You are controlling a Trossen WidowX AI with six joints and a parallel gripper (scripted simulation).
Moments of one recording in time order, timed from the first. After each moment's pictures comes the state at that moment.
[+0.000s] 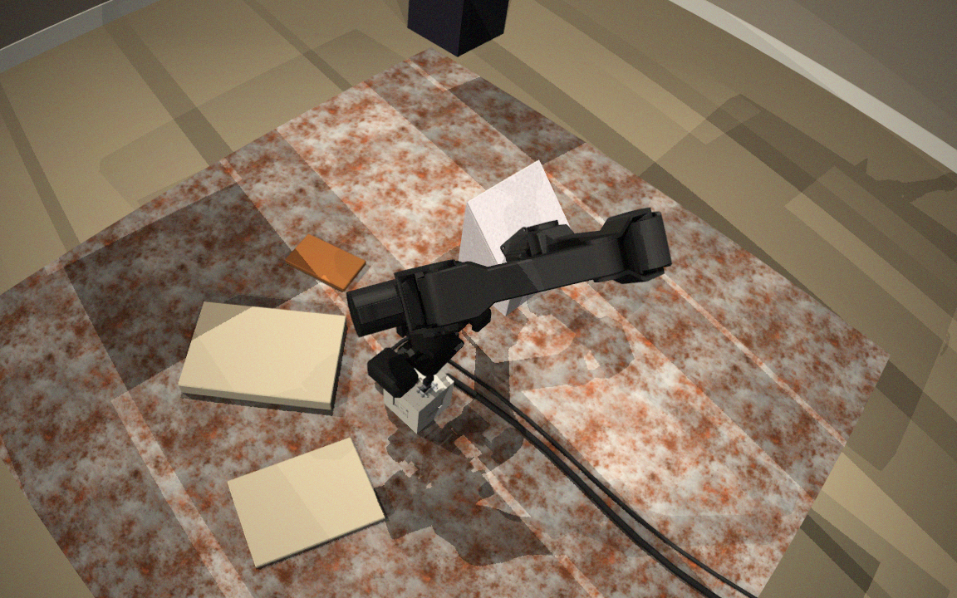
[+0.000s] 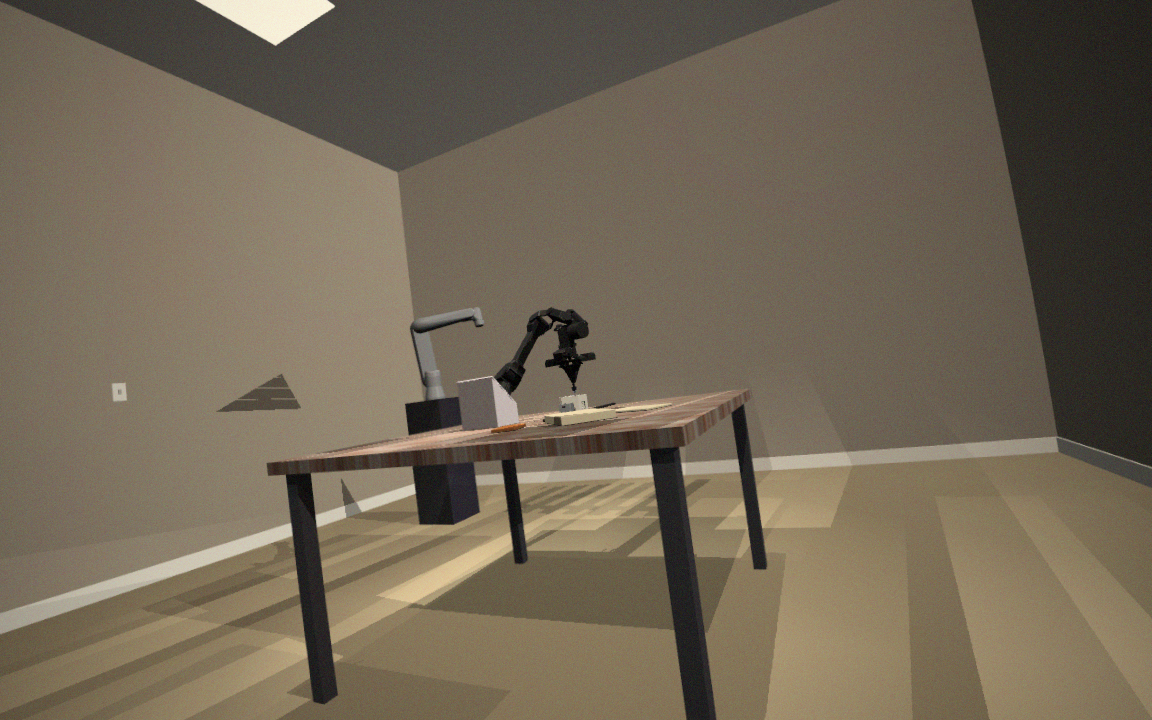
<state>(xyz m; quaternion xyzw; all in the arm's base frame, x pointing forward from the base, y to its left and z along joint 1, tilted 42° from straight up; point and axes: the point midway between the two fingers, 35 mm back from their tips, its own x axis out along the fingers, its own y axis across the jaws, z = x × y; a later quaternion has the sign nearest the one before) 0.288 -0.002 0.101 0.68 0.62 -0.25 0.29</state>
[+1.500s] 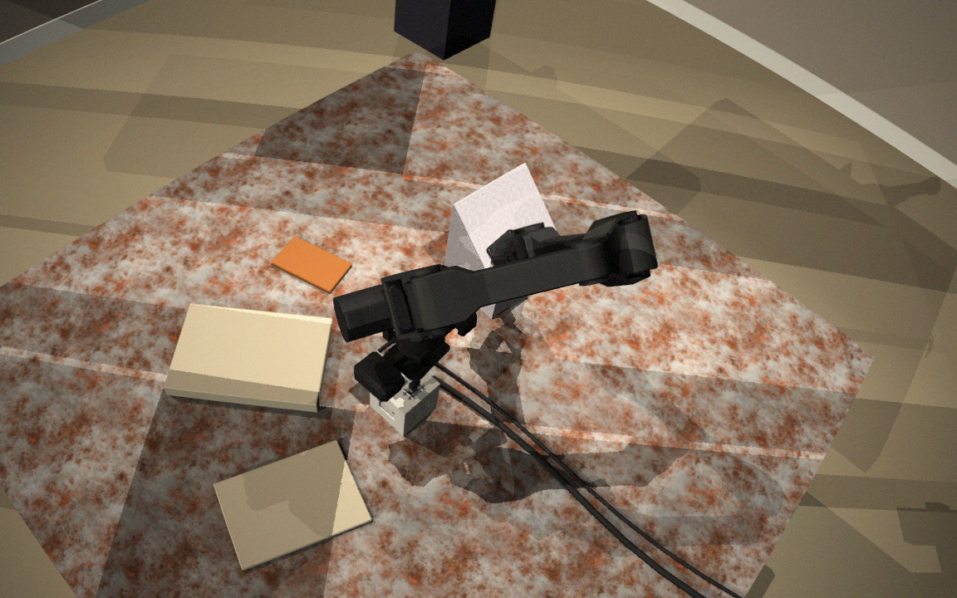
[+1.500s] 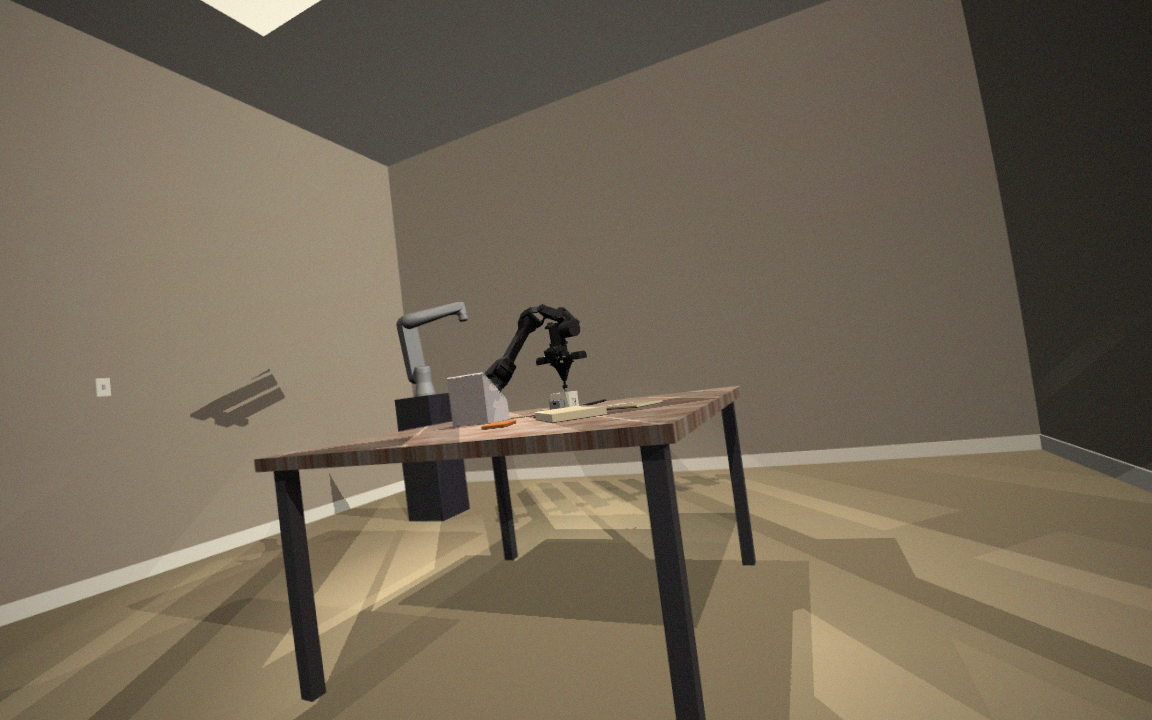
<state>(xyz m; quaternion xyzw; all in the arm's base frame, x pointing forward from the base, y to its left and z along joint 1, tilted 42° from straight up) 0.288 0.002 0.097 0.68 0.62 -0.25 0.29</state>
